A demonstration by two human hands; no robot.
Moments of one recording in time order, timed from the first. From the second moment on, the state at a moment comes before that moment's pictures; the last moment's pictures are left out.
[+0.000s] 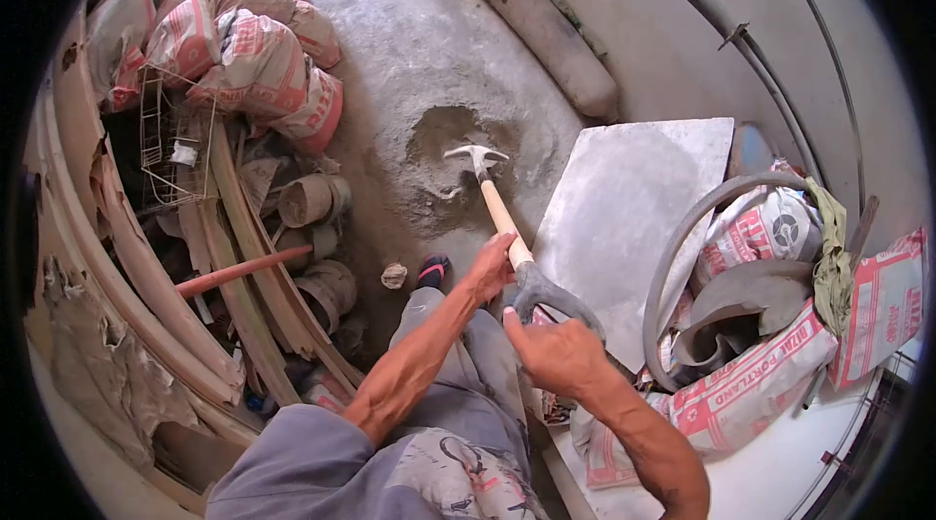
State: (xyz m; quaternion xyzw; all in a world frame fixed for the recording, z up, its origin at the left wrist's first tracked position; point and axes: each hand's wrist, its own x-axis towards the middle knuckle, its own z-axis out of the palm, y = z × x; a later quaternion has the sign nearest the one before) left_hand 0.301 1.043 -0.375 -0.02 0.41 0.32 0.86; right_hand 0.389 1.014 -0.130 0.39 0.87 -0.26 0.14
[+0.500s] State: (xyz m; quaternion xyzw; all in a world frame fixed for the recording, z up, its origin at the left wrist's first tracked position) left_hand 0.211 1.129 -0.389 0.27 0.52 0.26 0.77; right_hand 0.270 1.043 -0.198 0.72 0.55 -0.32 -0.27
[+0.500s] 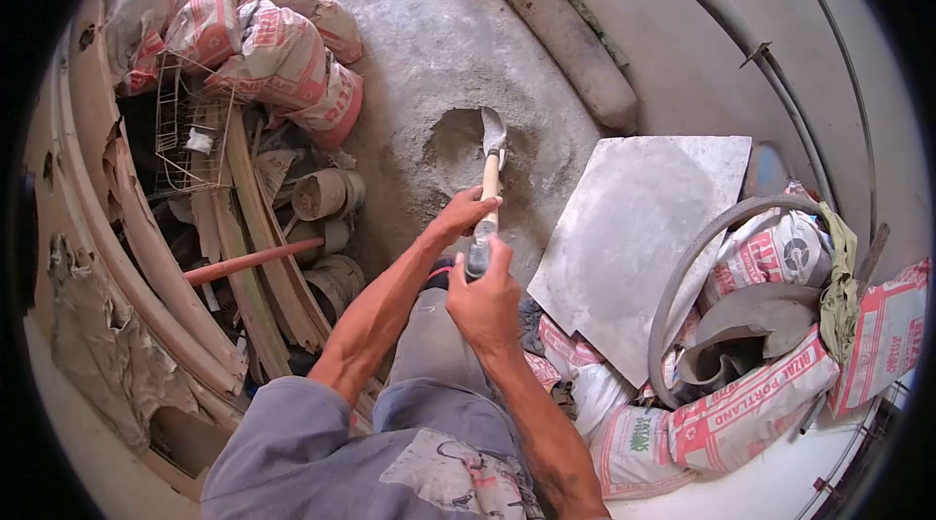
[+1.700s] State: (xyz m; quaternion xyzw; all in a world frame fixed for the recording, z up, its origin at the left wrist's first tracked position) left_hand 0.407 1.083 -0.376 0.12 0.53 0.24 0.81; right_hand 0.510 1.116 -0.169 0.01 0.83 -0.25 0.50
